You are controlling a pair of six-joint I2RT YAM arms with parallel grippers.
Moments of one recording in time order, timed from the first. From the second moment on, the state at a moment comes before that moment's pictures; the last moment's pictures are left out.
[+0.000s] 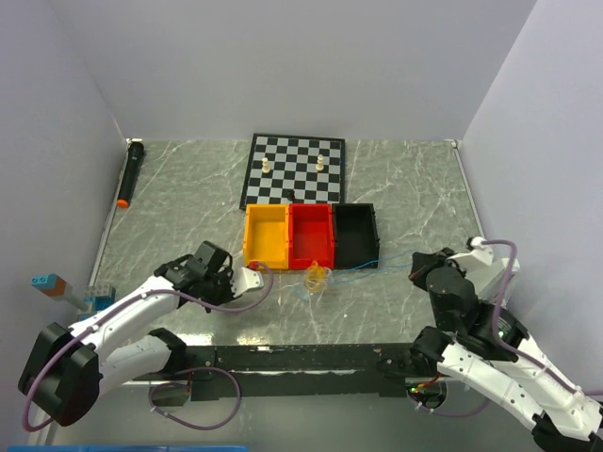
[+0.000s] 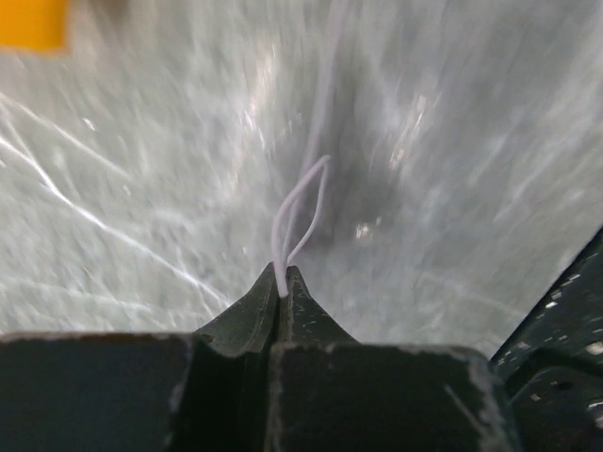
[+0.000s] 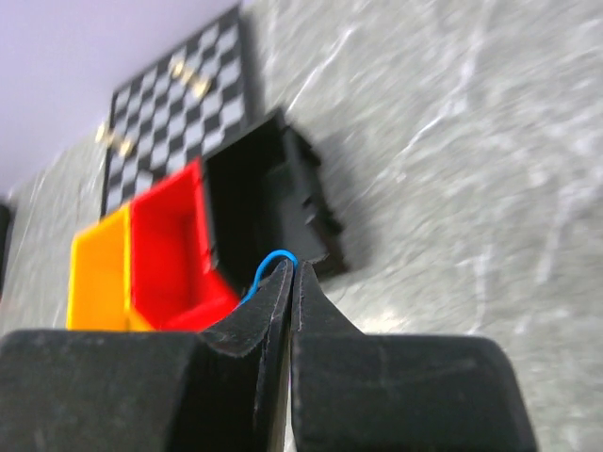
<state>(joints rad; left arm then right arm) -0.56 1.03 0.53 -0.65 0.18 0.67 0.83 0.36 0.68 -0.83 0.84 0.92</state>
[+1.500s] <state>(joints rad) -0.91 1.64 1.30 -0.63 0.33 0.56 0.82 0.44 0.63 -0.57 0.46 0.72</state>
